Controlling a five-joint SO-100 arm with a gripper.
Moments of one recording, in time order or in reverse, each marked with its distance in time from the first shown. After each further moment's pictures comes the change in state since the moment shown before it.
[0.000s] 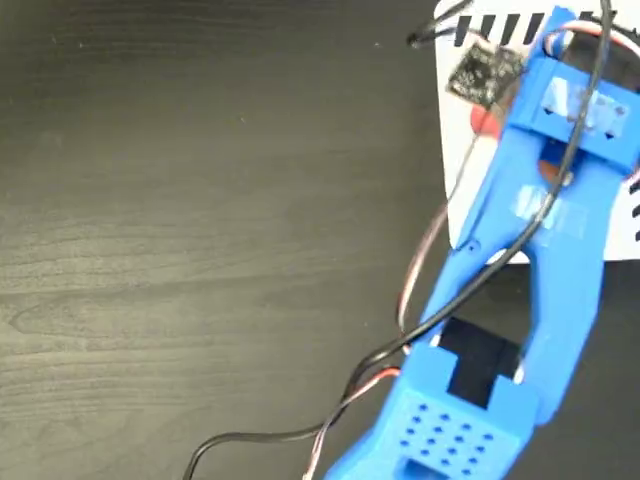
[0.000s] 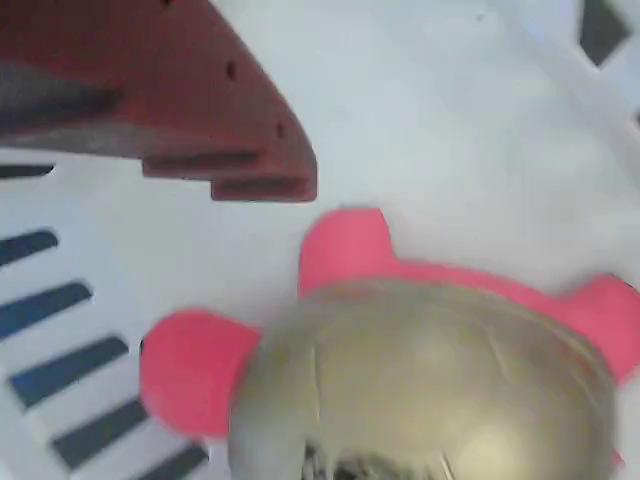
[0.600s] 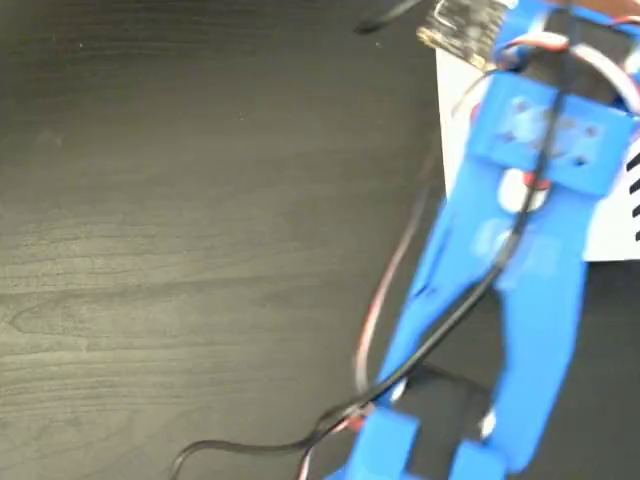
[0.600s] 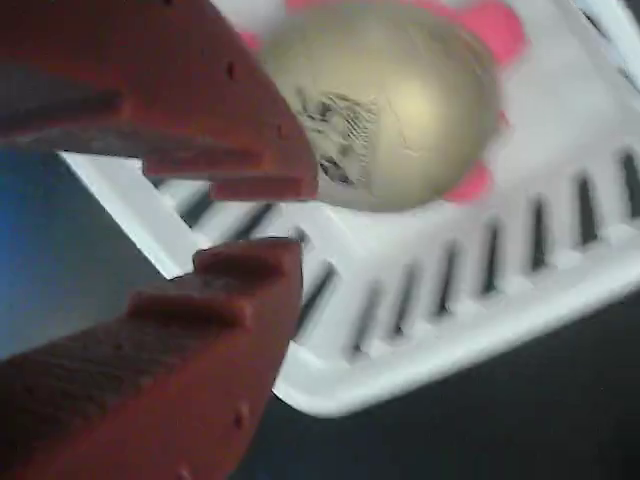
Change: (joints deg) arm -5.5 17.1 4.4 -9.6 -2.9
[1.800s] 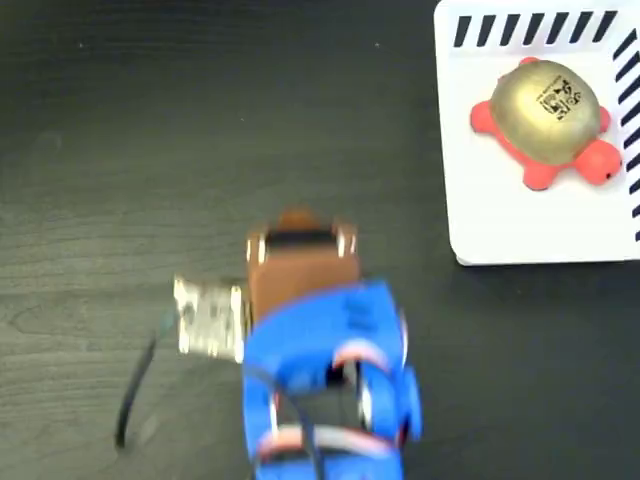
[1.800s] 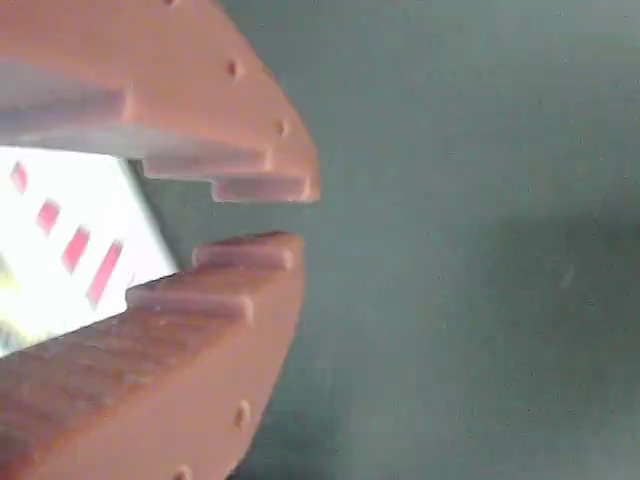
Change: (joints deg) arm -27.2 77.5 98.1 -29.0 -2.9
